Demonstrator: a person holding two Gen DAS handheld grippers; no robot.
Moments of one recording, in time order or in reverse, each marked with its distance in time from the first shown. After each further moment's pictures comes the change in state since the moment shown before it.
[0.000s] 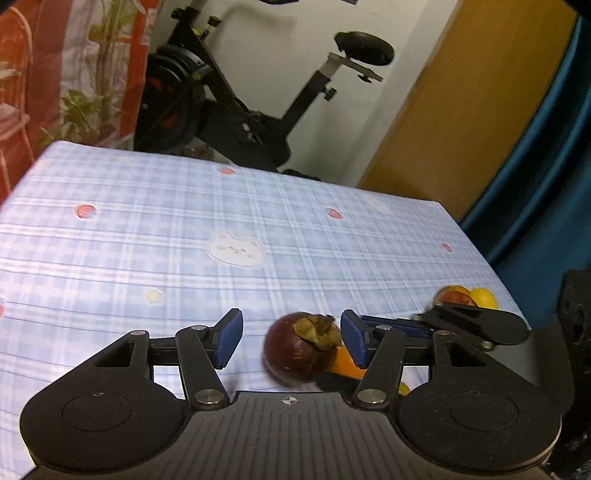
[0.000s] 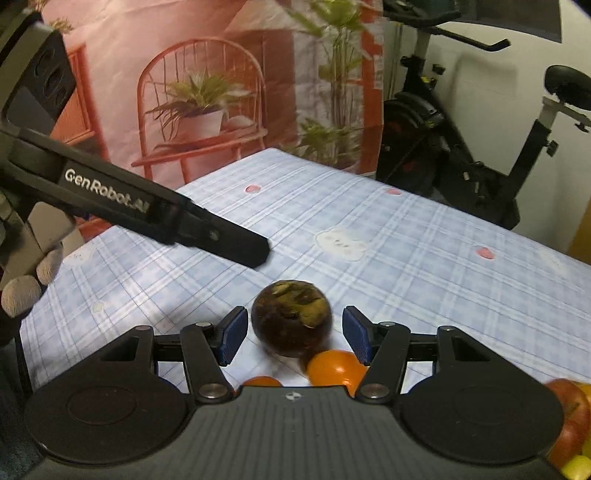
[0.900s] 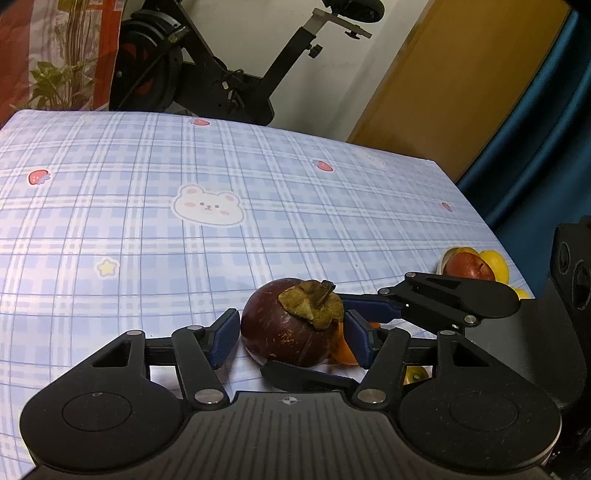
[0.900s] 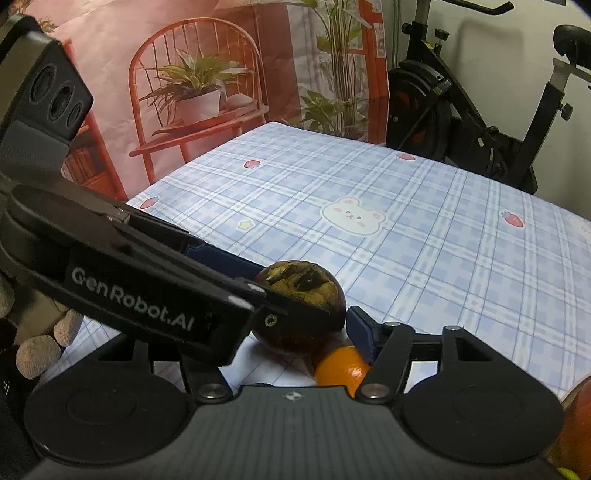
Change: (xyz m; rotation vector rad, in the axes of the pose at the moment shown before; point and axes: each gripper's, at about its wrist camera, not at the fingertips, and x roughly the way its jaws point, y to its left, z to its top) left arm 0.050 0.002 -0.012 0.033 0.114 -0.035; right arm 0.039 -0.012 -0.001 0.066 0.068 0.053
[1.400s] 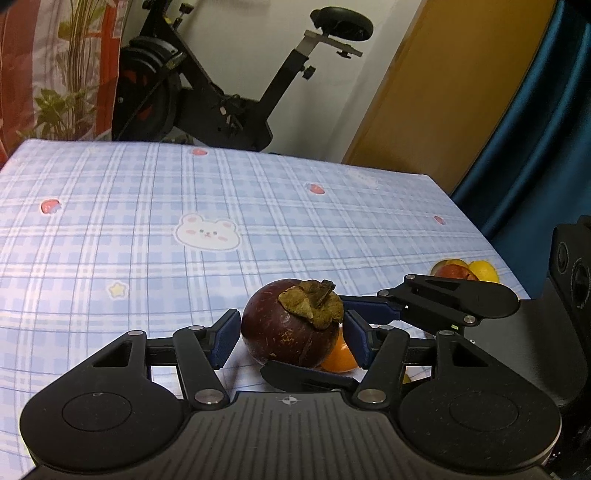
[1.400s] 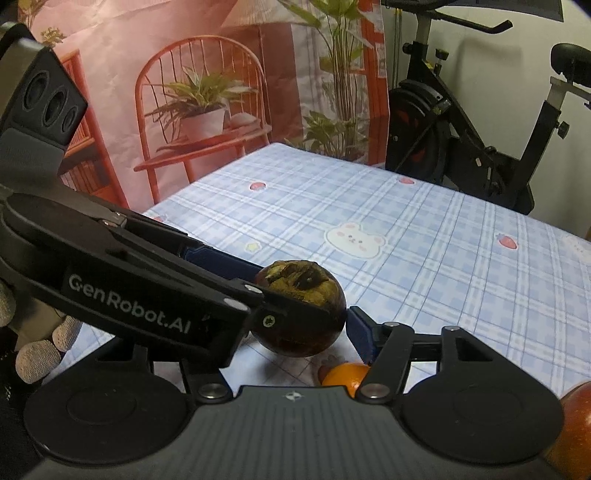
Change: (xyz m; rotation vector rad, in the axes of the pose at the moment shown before) left arm -0.023 -0.017 0.003 0.040 -0.066 0.027; right arm -0.019 0.008 0.004 -0.015 -0.065 -0.005
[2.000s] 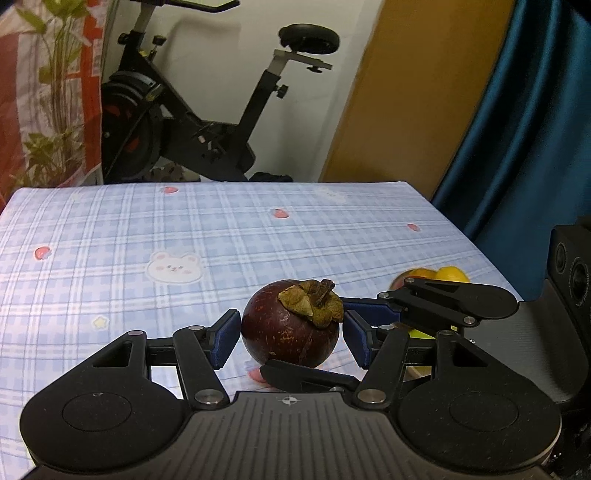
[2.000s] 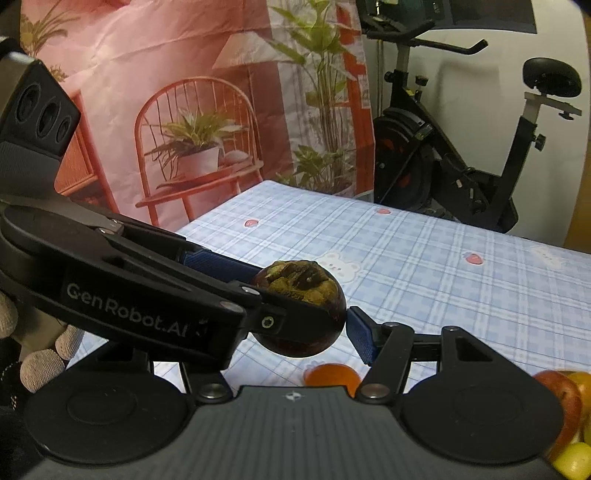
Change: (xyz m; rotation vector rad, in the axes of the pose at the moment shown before) left arm -0.025 -0.056 0.014 0.095 -0.039 0.013; right arm -0.057 -0.011 -0.001 0.047 -0.103 -0.011
